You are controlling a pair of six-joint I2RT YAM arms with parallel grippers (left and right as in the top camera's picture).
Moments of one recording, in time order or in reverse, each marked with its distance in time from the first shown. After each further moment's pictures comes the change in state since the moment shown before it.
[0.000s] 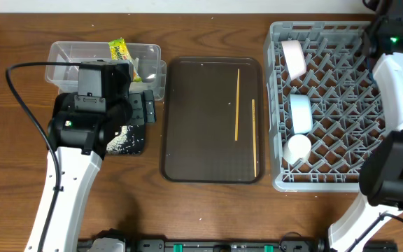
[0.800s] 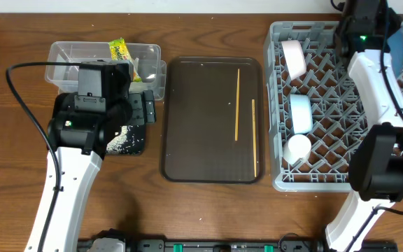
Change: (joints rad) left arm 0.000 0.000 0.000 0.000 0.000 0.000; right arm 0.118 0.045 0.005 -0.022 0.040 0.035
